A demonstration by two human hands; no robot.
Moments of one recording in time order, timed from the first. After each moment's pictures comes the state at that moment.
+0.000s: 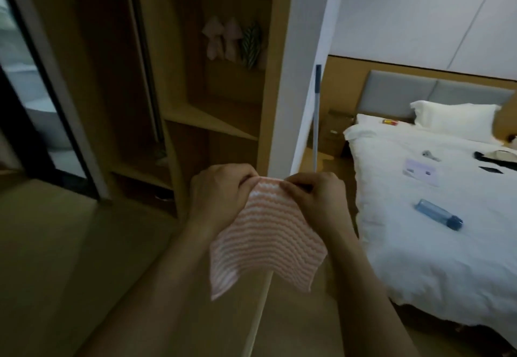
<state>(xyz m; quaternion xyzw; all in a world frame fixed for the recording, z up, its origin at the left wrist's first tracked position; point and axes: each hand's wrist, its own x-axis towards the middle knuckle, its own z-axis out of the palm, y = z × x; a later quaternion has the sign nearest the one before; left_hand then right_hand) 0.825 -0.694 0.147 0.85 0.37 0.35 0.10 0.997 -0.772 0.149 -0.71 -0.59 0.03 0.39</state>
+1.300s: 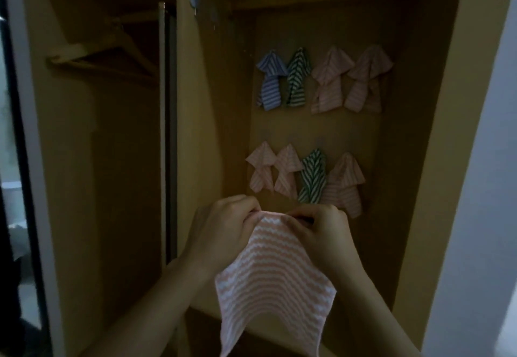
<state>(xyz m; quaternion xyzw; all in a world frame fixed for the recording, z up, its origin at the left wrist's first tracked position) 0.811 -0.099 0.291 0.85 0.30 0.44 -0.04 0.992 -0.169 0.292 -0.60 -0.65 -0.12 0.45</state>
